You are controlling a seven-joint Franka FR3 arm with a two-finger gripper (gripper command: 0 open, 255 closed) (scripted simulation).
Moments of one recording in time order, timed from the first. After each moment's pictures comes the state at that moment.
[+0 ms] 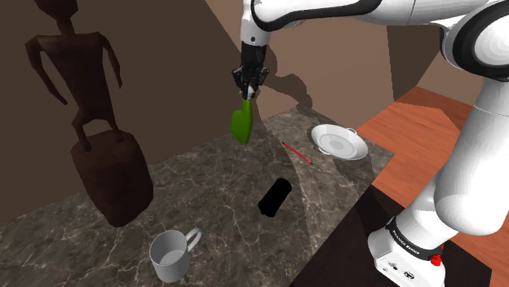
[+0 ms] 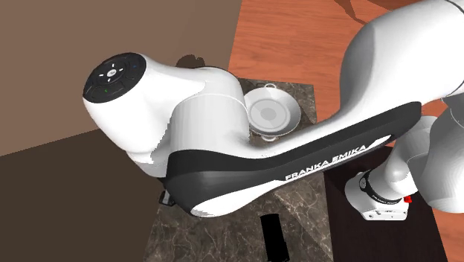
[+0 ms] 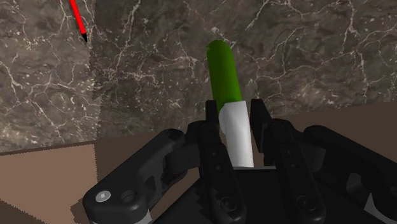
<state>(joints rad) 0.11 0.26 0.22 -1.56 -0.05 1.79 0.38</state>
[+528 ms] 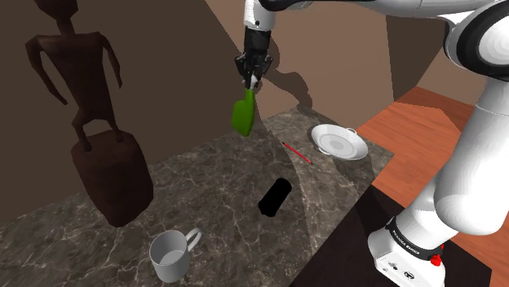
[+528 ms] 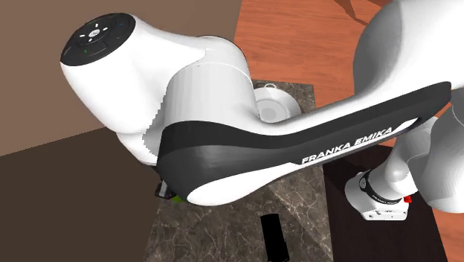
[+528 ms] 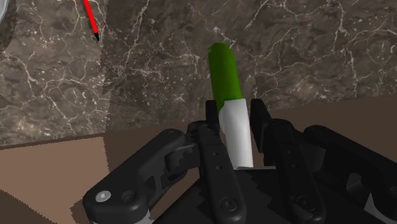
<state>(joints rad) 0.11 0.25 0.22 -1.48 -0.04 1.70 0.38</state>
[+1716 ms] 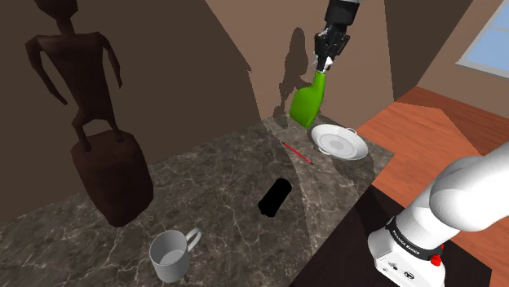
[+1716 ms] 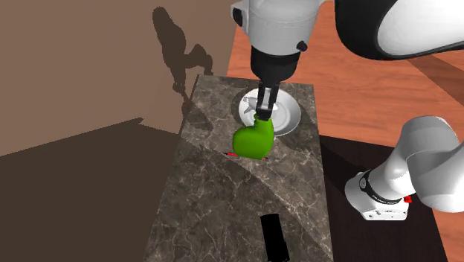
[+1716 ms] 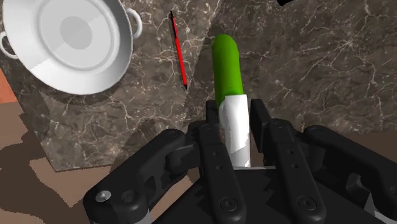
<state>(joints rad) -0.03 -0.29 0.09 -1.87 0.03 1.55 0.10</state>
